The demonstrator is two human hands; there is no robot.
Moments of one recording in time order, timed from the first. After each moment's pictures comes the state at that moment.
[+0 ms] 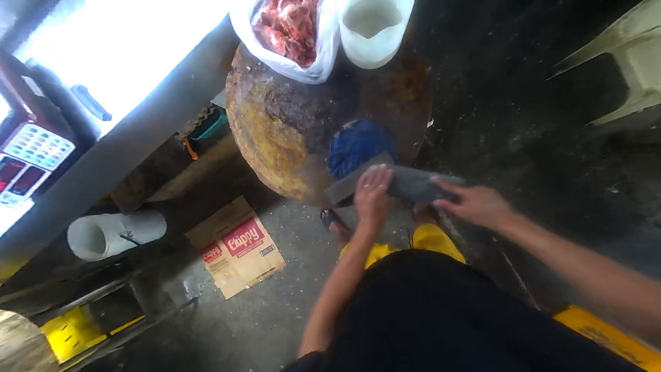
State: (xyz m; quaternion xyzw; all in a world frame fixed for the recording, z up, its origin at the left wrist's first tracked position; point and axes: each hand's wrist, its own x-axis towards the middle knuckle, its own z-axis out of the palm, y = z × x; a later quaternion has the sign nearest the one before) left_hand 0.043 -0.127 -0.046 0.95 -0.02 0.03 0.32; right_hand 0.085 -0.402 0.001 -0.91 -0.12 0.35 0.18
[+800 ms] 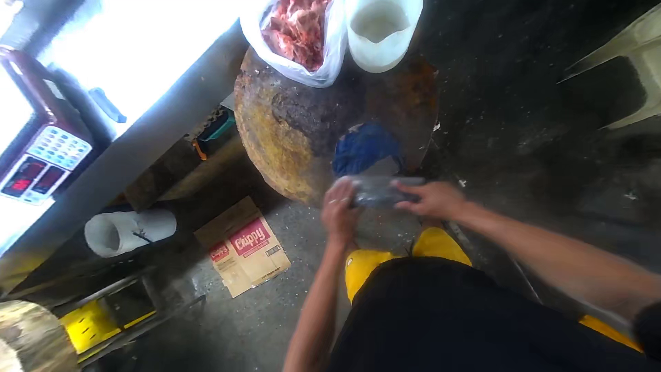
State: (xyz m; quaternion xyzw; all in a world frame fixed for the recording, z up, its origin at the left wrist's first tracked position) left_hand 0.007 -0.036 -0.073 0.97 0.04 0.05 0.25; right_hand 0.105 -0.313 -0.035 -0.88 -0.21 0.38 0.18
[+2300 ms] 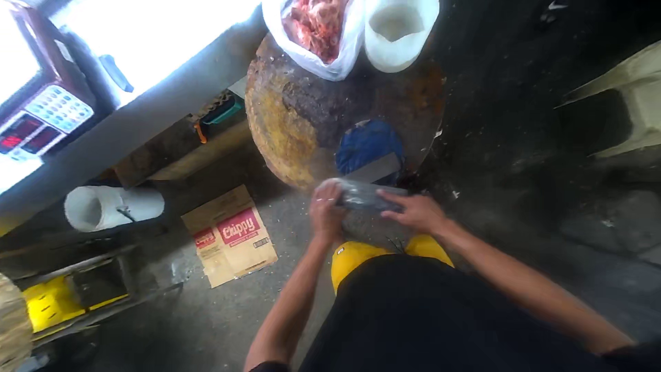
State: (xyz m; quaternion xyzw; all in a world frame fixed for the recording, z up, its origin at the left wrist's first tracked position) left_hand -0.010 -0.022 -0.041 0.96 0.08 0.04 0.26; right_hand 0.071 -0.292 -0.022 -0.87 -0.21 0.38 0.22
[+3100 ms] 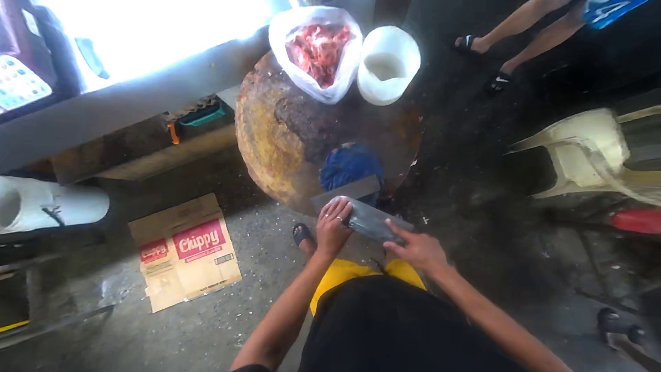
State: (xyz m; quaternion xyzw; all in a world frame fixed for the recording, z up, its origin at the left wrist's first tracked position) left_hand 0.000 -0.087 -0.080 0.94 0.02 0.13 0.32; right_hand 0.046 -0.342 0.016 -0.91 -0.11 0.38 0.11
